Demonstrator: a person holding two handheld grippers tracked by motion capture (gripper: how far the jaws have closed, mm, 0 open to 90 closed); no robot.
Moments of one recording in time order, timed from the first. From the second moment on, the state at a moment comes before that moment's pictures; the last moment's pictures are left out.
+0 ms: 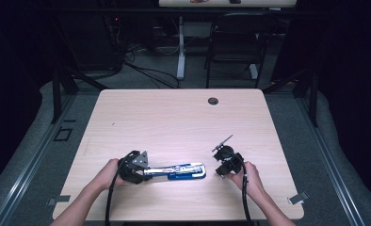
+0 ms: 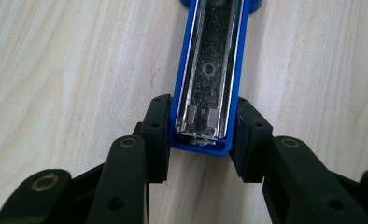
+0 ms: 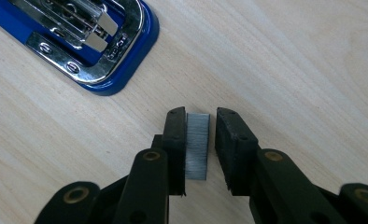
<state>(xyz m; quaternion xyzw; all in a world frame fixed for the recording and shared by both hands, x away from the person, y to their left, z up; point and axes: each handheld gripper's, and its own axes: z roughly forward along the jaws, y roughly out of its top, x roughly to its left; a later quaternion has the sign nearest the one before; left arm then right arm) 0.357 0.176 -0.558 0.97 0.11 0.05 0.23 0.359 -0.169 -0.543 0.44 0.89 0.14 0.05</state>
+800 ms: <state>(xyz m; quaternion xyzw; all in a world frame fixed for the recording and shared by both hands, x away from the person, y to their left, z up) 0.357 0.176 -0.558 0.97 0.11 0.05 0.23 0.358 -0.174 -0.535 0.40 0.90 0.17 0.05</state>
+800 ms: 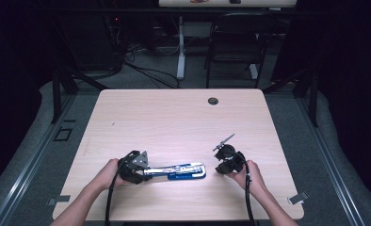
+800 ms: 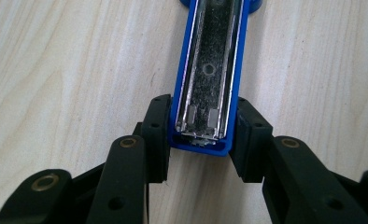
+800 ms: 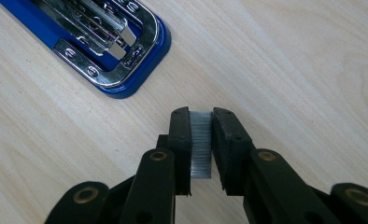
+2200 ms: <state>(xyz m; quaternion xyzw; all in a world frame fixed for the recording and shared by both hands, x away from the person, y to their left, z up) 0.357 0.177 -0.558 0.96 0.10 0.05 0.24 0.376 -0.174 -0.514 0.31 0.92 0.22 0.08</state>
